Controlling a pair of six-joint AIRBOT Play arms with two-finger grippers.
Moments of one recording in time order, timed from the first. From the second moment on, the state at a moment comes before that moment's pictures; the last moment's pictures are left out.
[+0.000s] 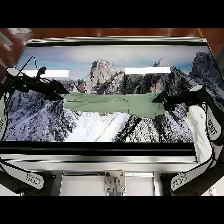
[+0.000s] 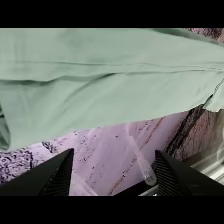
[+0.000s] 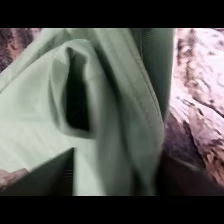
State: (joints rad) left arm 0.19 -1.77 1.56 0.80 -1.41 -1.37; right arm -0.26 -1.87 1.34 -0.86 1.14 1.37
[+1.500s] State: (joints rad) left arm -0.75 -1.95 1.54 0.25 -0.79 -1.29; right arm -0.25 -1.02 1.34 -1.00 1.59 1.63
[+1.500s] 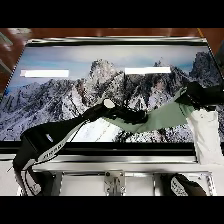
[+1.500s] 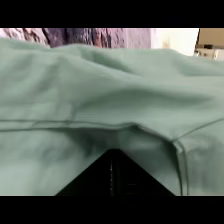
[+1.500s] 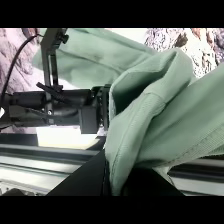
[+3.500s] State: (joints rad) left arm 0.17 -1.17 1.54 0.53 -1.22 -1.25; right arm 0.07 -1.52 0.81 -0.72 0.96 1.48
